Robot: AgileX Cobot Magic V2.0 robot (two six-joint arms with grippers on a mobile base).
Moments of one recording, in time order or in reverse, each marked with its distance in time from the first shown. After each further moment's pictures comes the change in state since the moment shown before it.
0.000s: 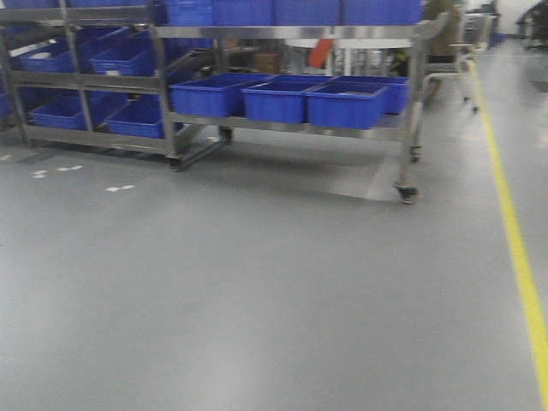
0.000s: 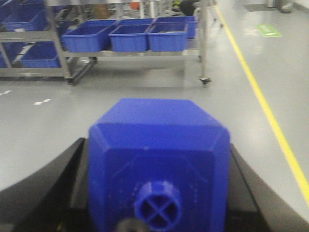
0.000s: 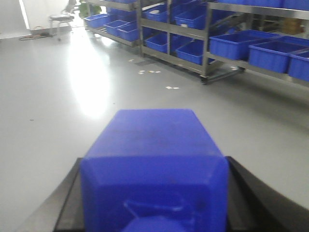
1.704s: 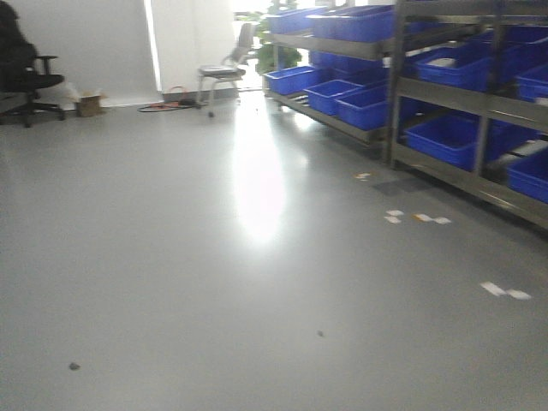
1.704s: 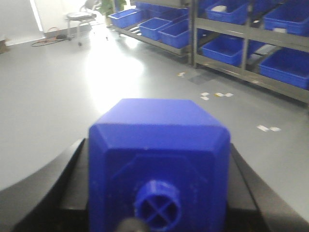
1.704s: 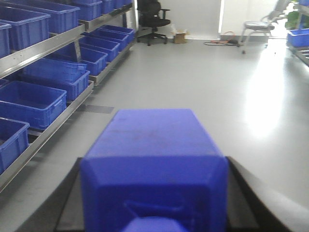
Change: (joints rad) left arm 0.000 0.000 0.000 -0.004 0.000 0.000; right arm 0.000 0.000 0.000 0.000 0.000 0.000
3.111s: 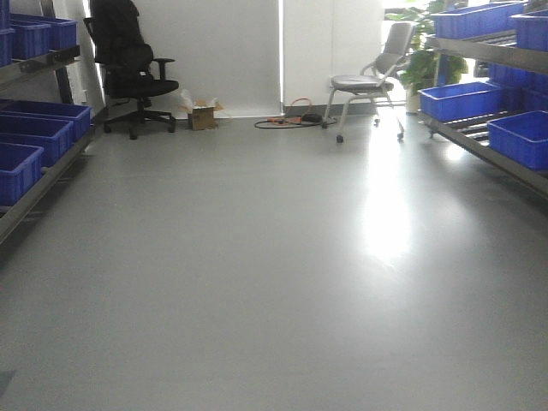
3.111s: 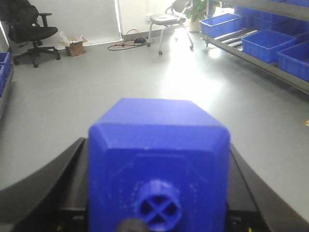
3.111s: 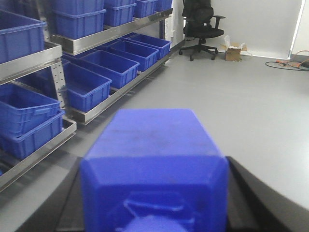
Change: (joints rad) left arm 0.000 0.000 0.000 0.000 0.000 0.000; right arm 0.000 0.000 0.000 0.000 0.000 -0.002
